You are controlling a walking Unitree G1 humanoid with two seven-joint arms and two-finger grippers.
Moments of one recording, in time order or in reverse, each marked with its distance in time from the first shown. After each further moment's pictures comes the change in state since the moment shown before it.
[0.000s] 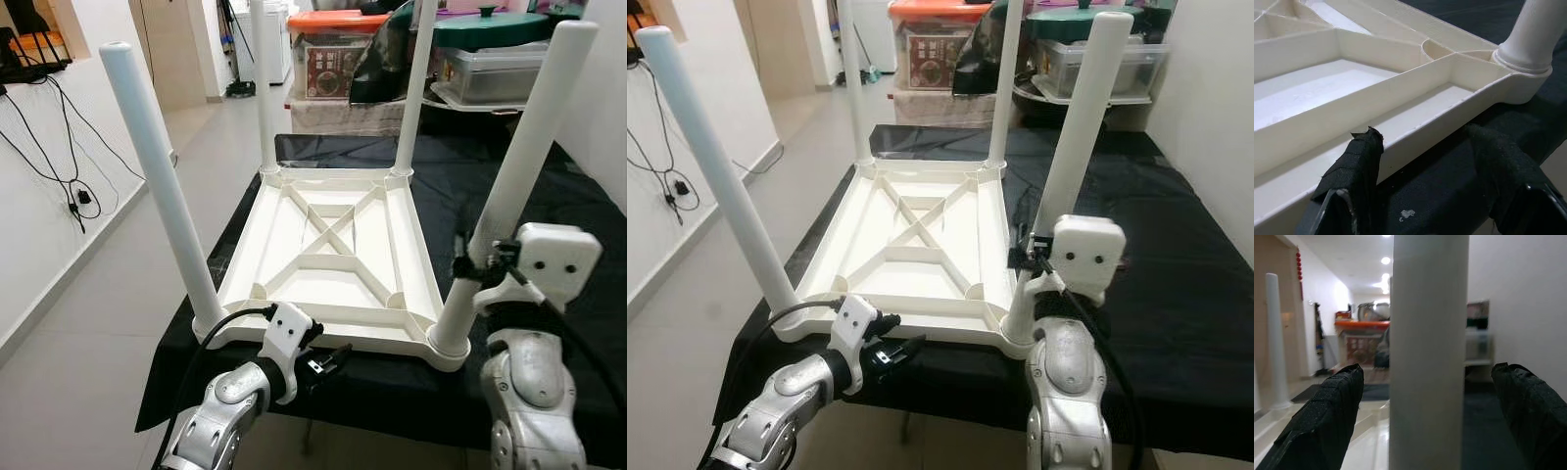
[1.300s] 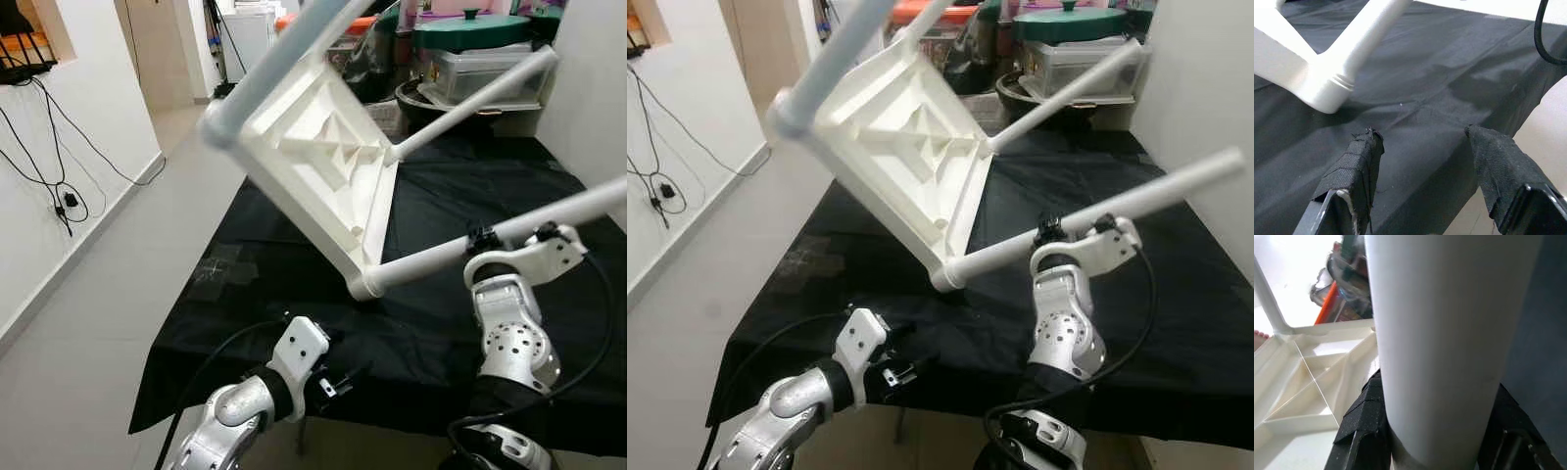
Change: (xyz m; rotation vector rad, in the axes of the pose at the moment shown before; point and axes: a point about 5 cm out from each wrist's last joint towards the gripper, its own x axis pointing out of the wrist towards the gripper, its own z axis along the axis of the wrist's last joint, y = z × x) left arm -0.013 -0.025 0.014 0.120 -0.064 -0.099; right arm 0.067 -0.023 -0.095 0.968 0.456 -0.375
